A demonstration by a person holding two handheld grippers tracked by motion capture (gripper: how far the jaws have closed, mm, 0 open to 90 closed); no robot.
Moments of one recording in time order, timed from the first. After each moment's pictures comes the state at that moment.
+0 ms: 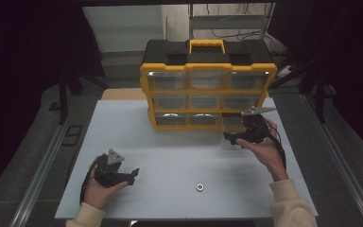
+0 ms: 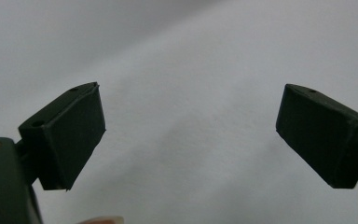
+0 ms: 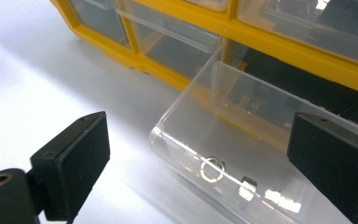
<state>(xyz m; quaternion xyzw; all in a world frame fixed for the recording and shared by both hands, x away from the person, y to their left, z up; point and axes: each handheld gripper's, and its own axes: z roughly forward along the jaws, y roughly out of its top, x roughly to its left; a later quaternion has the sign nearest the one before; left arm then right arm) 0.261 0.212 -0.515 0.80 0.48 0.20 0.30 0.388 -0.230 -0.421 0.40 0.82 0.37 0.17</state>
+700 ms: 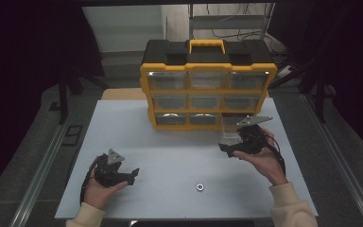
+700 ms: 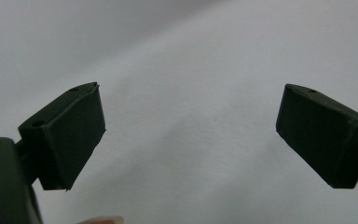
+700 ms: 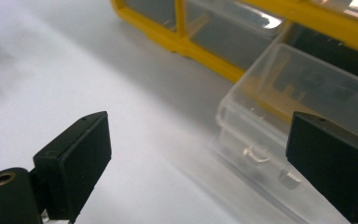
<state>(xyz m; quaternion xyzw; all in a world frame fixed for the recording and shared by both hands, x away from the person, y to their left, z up) 0.261 0.211 -0.514 0.80 0.48 0.20 0.30 0.355 -0.217 -0.421 0.36 0.84 0.37 0.14</state>
